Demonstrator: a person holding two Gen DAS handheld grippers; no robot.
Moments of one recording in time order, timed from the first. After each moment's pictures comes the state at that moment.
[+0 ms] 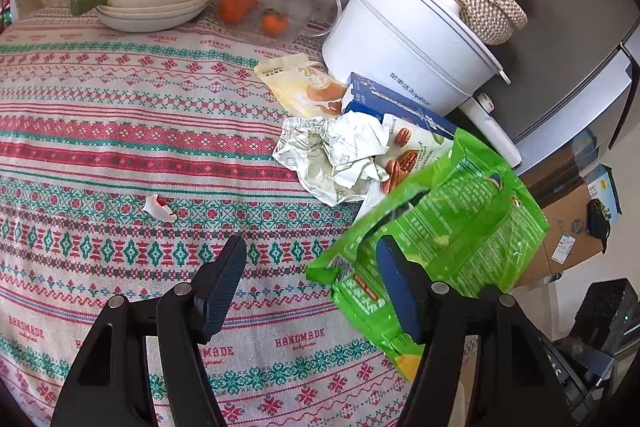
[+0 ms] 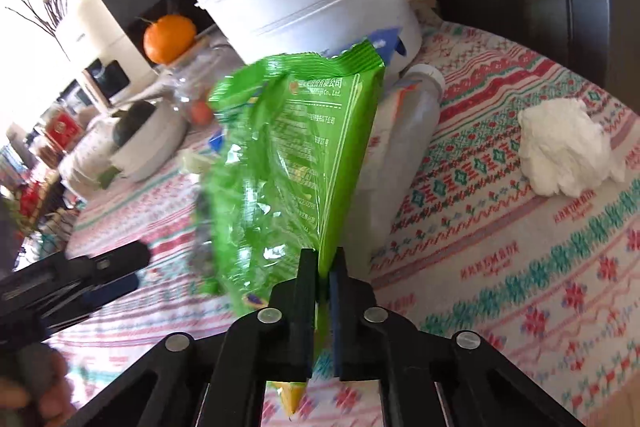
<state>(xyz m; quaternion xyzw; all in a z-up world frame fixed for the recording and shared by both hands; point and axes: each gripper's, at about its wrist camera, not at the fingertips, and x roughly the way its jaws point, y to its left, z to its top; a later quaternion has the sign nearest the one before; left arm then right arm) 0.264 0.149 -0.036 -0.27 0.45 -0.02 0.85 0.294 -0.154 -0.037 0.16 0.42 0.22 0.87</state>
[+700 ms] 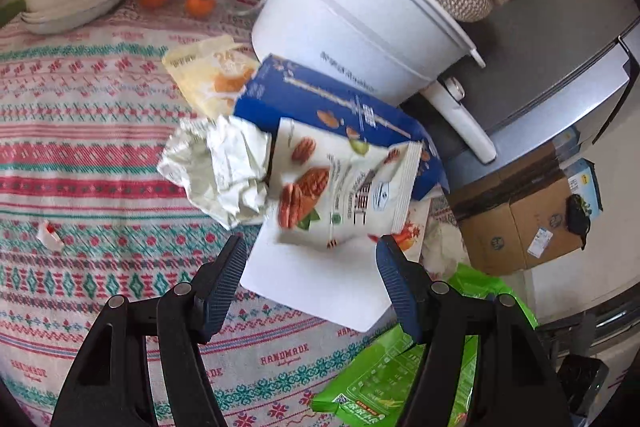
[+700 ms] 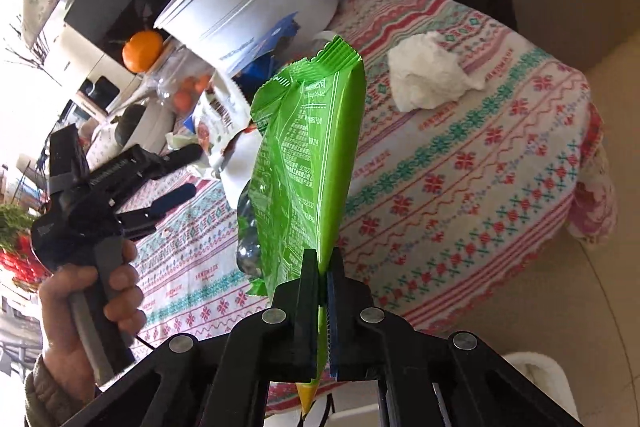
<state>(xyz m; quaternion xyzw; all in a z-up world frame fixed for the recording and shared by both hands) 0.323 0.093 -0.024 -0.28 0.46 -0.06 0.84 0.250 -0.253 -0.028 0.22 0.48 0.19 0.82</state>
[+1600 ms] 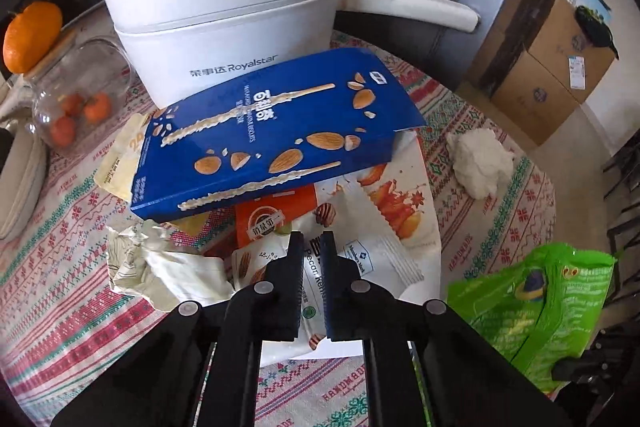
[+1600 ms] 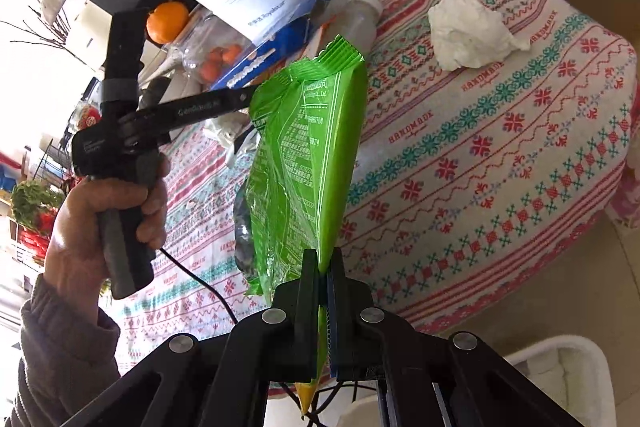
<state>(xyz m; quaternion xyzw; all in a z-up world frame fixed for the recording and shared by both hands) 0.365 0.014 -0.029 0.05 0.50 -0.15 0.85 0.244 -0.230 -0.036 0.22 0.50 0.24 0.80</state>
